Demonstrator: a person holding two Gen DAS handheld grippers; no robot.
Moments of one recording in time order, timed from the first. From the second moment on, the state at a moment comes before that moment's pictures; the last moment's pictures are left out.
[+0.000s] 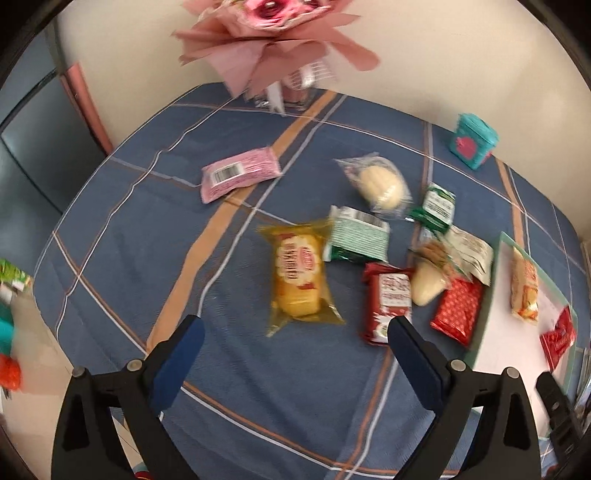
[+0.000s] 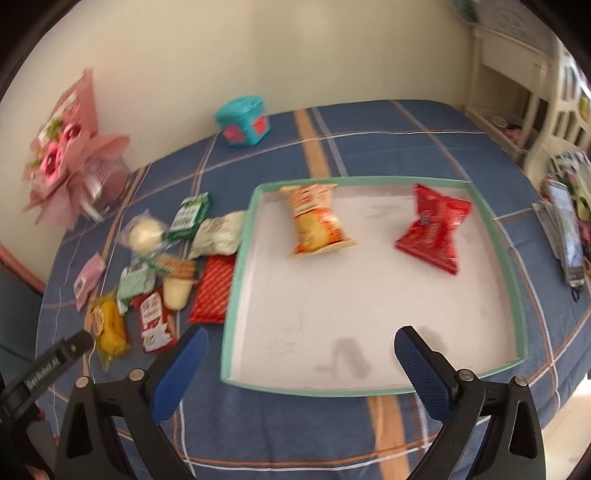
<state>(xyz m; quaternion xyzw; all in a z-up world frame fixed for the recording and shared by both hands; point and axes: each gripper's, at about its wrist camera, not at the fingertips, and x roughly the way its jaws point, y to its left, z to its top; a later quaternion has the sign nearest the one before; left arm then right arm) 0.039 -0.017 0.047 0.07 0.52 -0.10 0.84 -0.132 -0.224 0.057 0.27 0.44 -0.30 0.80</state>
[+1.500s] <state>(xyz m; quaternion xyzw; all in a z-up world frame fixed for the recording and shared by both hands) 0.123 -0.004 -0.020 -0.02 0.61 -0.12 0.78 0.020 -0.138 -0.023 0.22 0.55 -0.16 0.79</state>
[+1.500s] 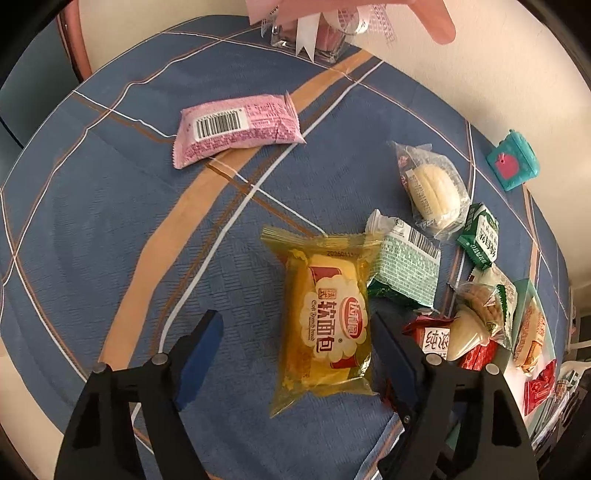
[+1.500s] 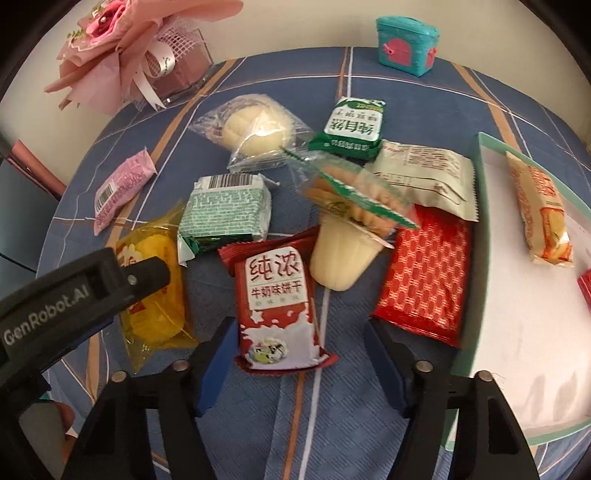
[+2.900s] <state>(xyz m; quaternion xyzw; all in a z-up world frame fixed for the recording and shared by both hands) 0.104 0.003 0.044 -0.05 0.56 -0.15 0.81 0.031 -0.113 0.029 0.22 0.51 -0.13 0.82</state>
